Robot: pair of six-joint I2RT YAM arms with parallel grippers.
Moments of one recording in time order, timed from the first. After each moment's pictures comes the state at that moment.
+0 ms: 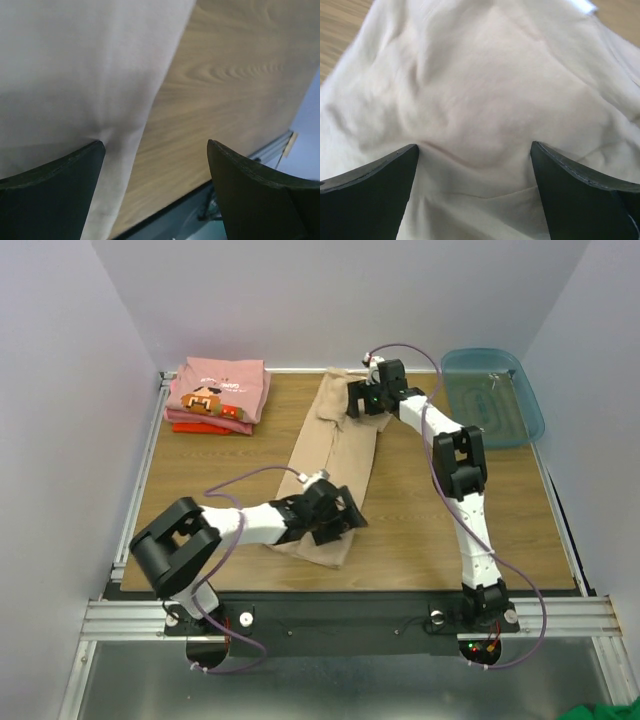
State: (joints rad) left arm -0.88 1.57 0.70 0.04 0.01 -1.19; right arm 0.30 2.48 2.10 -0.31 -0.18 0.07
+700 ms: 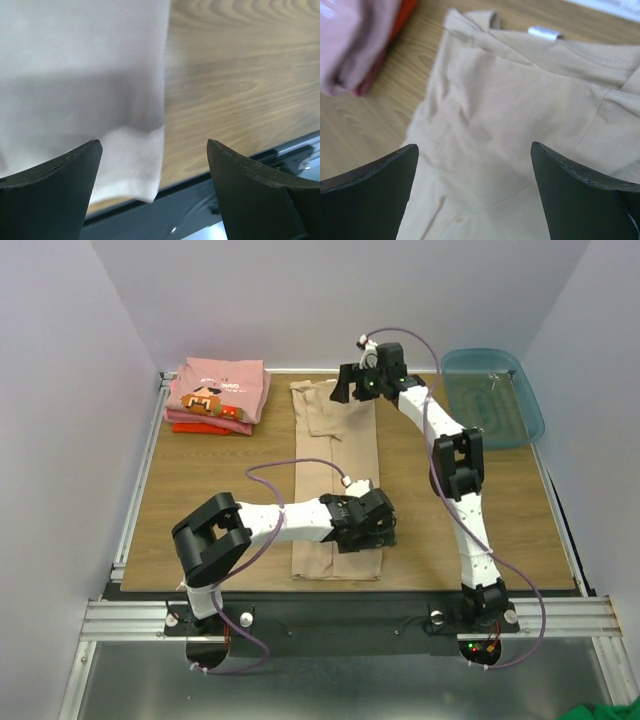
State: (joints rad) left arm -1.14 1.80 1.17 -0.39 -0.11 -1.17; right arm 0.31 2.59 2.37 -0.34 -0.49 0.19
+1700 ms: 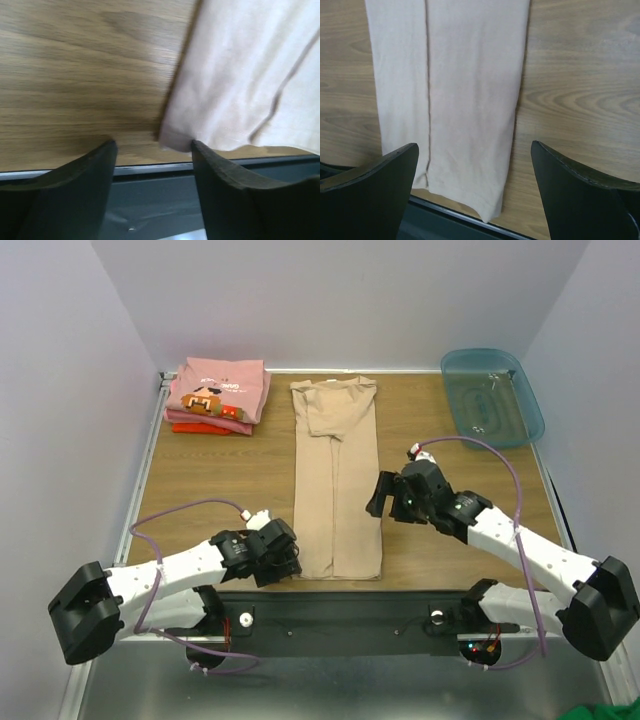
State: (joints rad) left arm -0.99 1.00 0.46 -0.62 -0.15 -1.26; right arm 0.67 1.11 0.76 -0.44 0.12 0.74
